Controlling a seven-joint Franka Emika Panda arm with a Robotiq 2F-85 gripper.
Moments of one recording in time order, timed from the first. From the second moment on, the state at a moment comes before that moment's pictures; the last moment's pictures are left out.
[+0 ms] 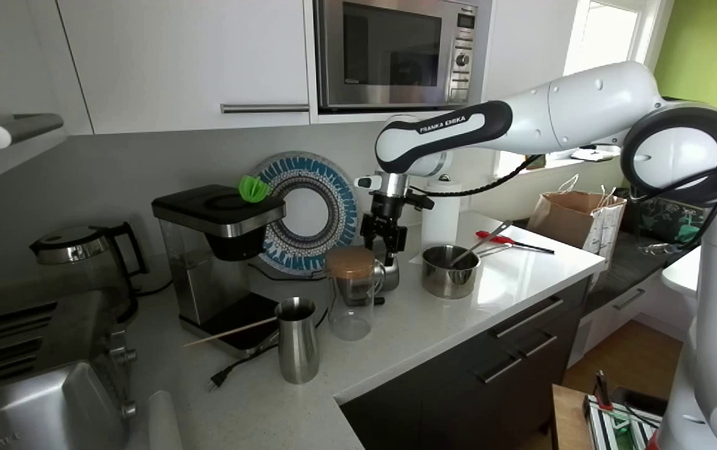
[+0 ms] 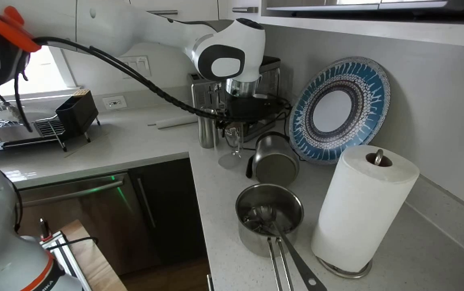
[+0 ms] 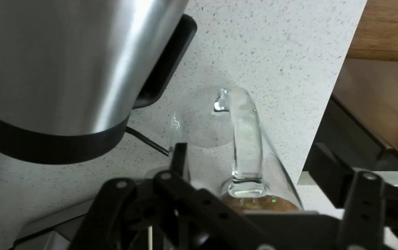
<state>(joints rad) -0.22 0.18 -0.11 -1.72 0.27 1.90 -1.48</state>
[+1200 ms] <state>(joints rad) -0.19 0.17 -0.10 -1.76 0.21 1.99 -1.37</state>
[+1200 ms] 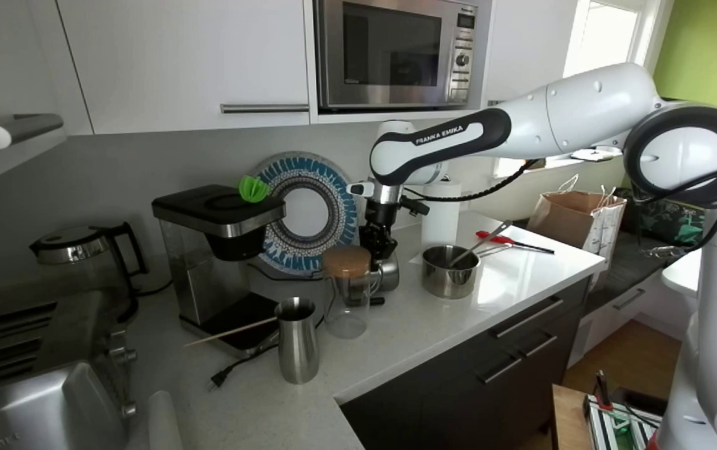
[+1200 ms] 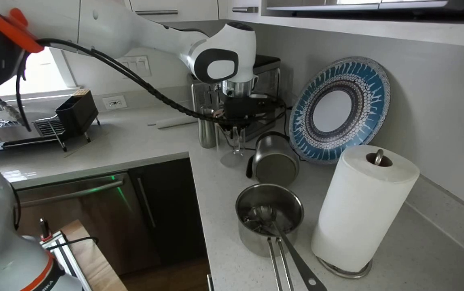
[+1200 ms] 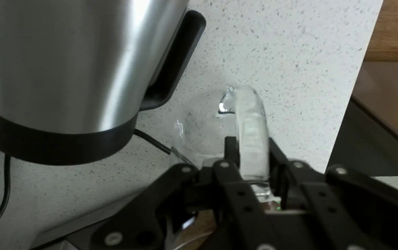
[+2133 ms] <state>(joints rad) -0.19 0.17 -0.10 -1.76 0.22 2.02 -1.36</state>
